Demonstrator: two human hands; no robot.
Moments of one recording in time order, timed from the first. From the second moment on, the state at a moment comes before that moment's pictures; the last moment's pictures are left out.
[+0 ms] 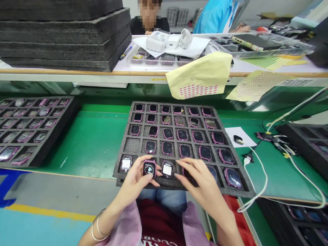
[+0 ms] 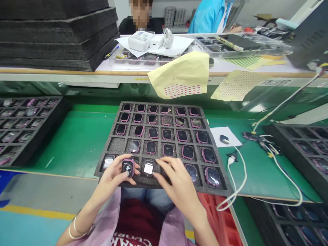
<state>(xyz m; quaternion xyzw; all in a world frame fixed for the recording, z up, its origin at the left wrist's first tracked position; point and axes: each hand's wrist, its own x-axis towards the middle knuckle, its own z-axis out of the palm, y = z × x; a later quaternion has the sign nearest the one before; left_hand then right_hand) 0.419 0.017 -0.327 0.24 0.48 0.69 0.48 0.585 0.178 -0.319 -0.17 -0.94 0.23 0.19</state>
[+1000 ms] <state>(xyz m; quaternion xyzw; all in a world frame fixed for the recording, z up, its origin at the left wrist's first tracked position) 0.431 0.033 -0.331 0.27 0.68 0.56 0.39 0.588 0.162 -0.333 -0.29 -0.81 0.44 0.27</state>
